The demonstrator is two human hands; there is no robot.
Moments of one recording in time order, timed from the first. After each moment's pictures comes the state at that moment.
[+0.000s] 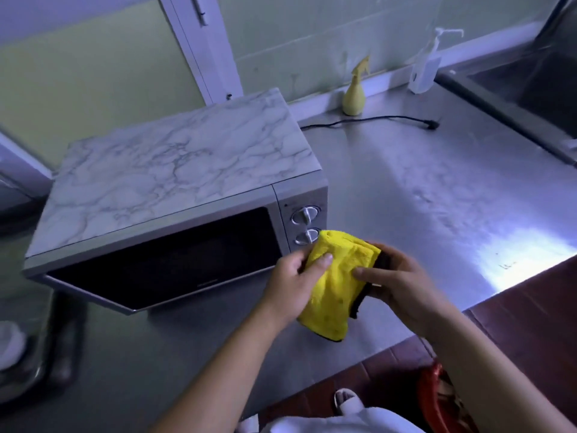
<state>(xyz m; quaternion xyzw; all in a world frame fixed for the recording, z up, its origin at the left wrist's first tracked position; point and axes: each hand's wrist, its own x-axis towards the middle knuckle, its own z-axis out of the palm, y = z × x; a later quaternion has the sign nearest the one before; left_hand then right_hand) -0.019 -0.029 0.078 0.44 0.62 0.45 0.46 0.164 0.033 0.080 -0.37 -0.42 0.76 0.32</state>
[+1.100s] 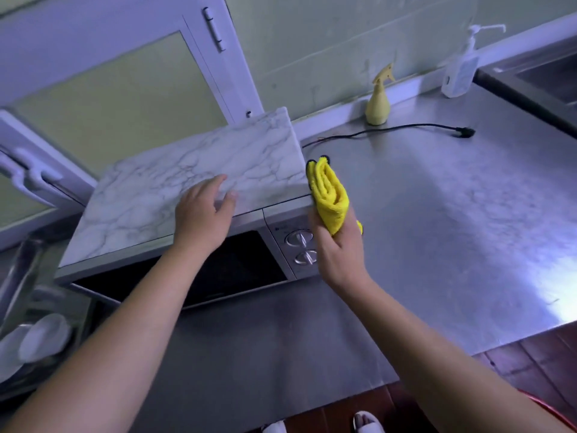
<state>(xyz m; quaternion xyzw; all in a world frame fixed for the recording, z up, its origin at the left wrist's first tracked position) -0.141 0.043 0.154 0.48 0.85 0.21 -0.01 0.074 0.100 0.093 -0.29 -0.64 0.45 0.54</state>
